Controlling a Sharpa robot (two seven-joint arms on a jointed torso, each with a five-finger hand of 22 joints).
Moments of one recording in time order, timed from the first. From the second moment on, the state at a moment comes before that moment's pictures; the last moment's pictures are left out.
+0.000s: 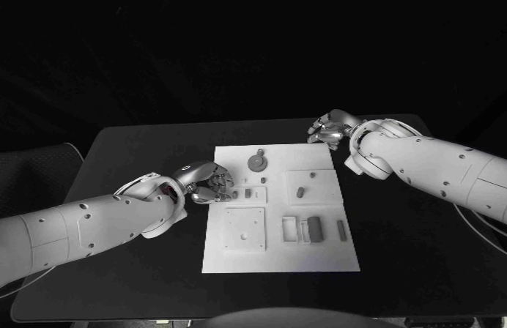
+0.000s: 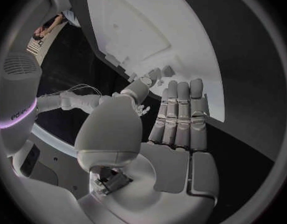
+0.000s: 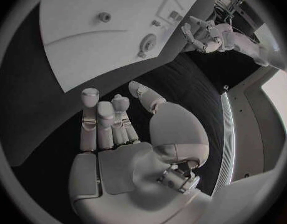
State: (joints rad) left arm 1.12 -0.74 -0.24 1.29 -1.21 -0.44 0.22; left_hand 1.17 -0.13 0.41 -0.29 0.14 0.86 0.17 0.38 0.33 1.00 0.08 0.55 0.48 0.94 0.04 0.78 0.85 0.08 1.04 -0.07 0.46 1.28; right arm 1.22 -0.63 -0.05 1.11 -1.07 -0.27 -0.16; right_hand 1.01 -0.03 0.51 -0.29 0.35 0.77 0.17 0.25 0.50 1.03 0.07 1.22 0.86 1.14 -0.04 1.45 0.91 0.20 1.10 0.00 0.95 1.31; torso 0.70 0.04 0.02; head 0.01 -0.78
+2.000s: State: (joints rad) left arm 1.10 -0.67 -0.24 1.23 -1.31 -0.44 0.10; left_hand 1.12 -0.10 0.38 -0.27 0.14 0.91 0.15 0.35 0.34 0.95 0.05 0.89 0.61 0.93 -0.04 1.10 0.89 0.05 1.09 -0.13 0.70 1.31; right arm 1.22 -0.64 -0.05 1.11 -1.07 -0.28 -0.16; right_hand 1.01 -0.03 0.51 -0.28 0.35 0.77 0.17 0.25 0.50 1.04 0.07 1.22 0.86 1.14 -0.04 1.45 0.91 0.20 1.10 0.00 0.95 1.31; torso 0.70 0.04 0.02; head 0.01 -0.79
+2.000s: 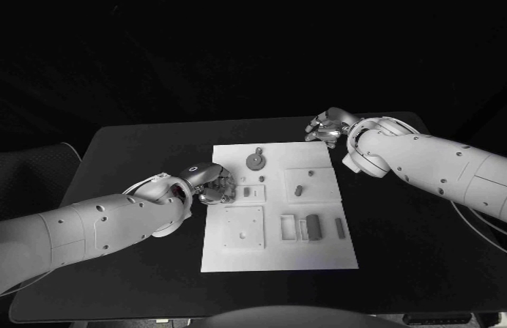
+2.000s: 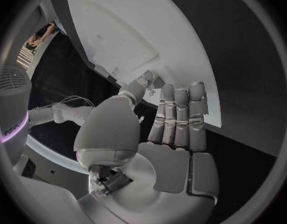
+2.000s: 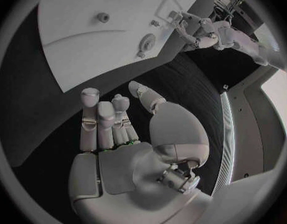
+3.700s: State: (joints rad) left arm 1.11 -0.66 -0.24 1.22 -1.31 -0.41 0.10; left_hand 1.09 -0.02 0.45 -0.21 0.15 0.92 0.14 0.34 0.35 0.92 0.04 0.91 0.59 0.89 -0.04 1.14 0.85 0.05 1.06 -0.14 0.72 1.31; right arm 1.22 -0.64 -0.05 1.11 -1.07 -0.28 -0.16; right_hand 1.01 -0.03 0.51 -0.28 0.35 0.77 0.17 0.25 0.50 1.04 0.07 1.22 0.86 1.14 -0.04 1.45 0.91 0.20 1.10 0.00 0.95 1.31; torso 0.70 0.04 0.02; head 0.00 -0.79
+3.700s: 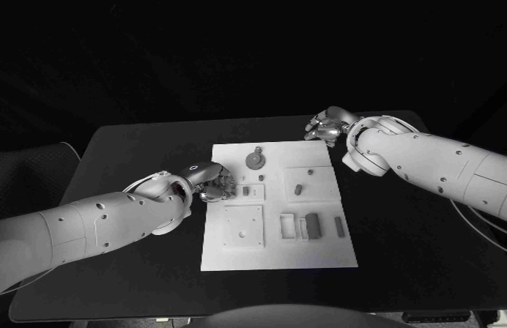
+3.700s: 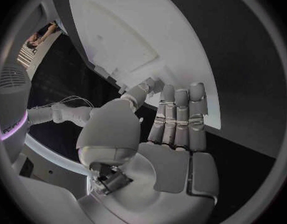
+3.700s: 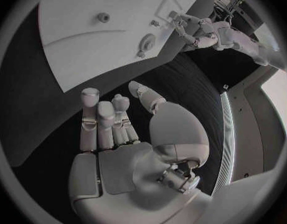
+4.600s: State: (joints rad) left arm 1.11 -0.67 -0.23 1.22 -1.31 -0.39 0.10; left_hand 1.09 0.00 0.46 -0.19 0.15 0.90 0.14 0.33 0.35 0.90 0.05 0.93 0.59 0.86 -0.03 1.16 0.83 0.05 1.06 -0.13 0.72 1.31; right arm 1.22 -0.64 -0.05 1.11 -1.07 -0.28 -0.16; right_hand 1.01 -0.03 0.51 -0.28 0.35 0.77 0.17 0.25 0.50 1.04 0.07 1.22 0.86 1.14 -0.04 1.45 0.91 0.20 1.10 0.00 0.95 1.31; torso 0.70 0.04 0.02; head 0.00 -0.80
